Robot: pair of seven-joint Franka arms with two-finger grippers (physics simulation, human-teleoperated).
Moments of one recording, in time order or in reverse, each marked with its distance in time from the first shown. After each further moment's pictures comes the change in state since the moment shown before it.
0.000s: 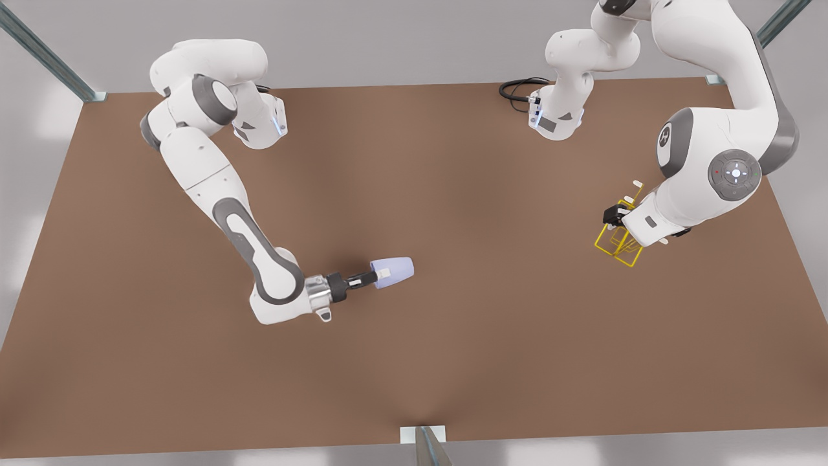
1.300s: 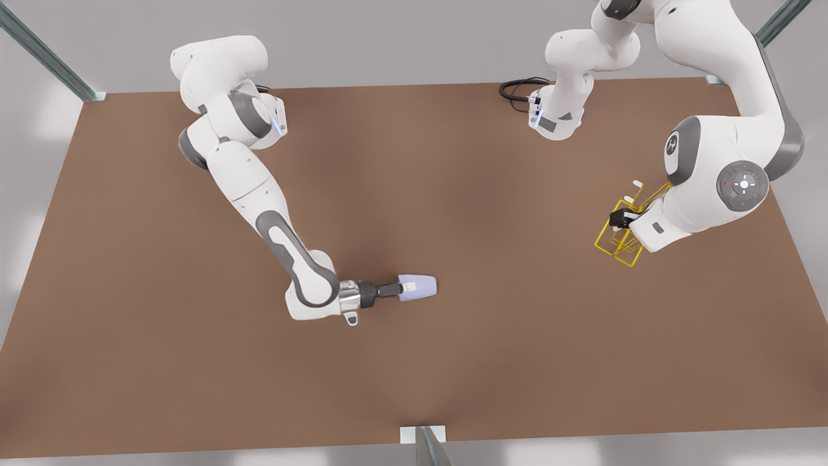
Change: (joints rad) left arm 0.021 0.018 0.009 0.000 0.000 -0.020 0.000; right arm 0.216 0.146 -0.134 0.152 0.221 0.128 -0.125
